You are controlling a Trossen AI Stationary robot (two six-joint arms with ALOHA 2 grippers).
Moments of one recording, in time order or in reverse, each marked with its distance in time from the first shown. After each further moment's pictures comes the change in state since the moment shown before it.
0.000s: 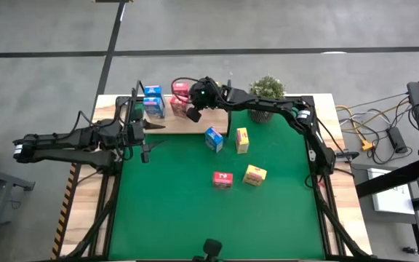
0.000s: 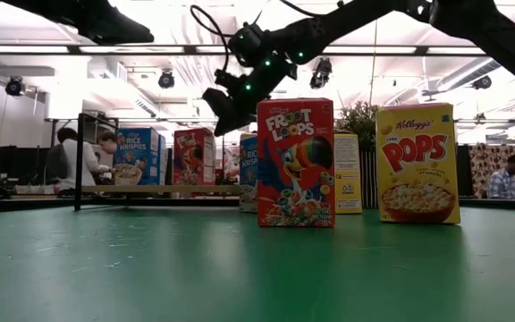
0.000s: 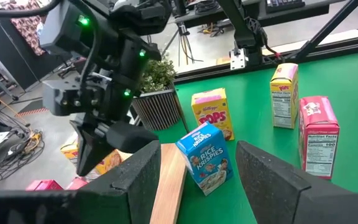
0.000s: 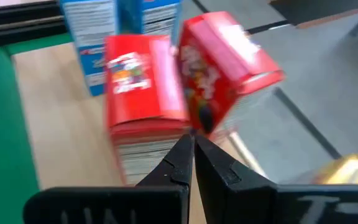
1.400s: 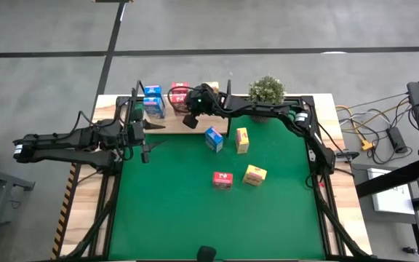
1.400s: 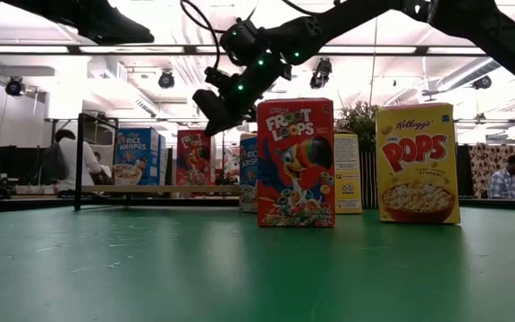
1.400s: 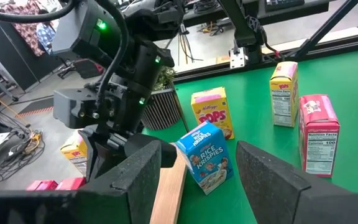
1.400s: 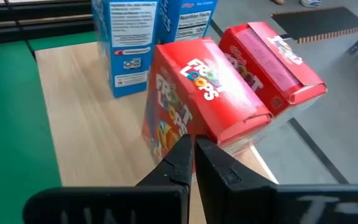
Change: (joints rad) left arm 0.000 0.002 0.000 -0.001 0.001 0.007; right arm 0.052 0.018 -0.013 0.054 0.040 -0.035
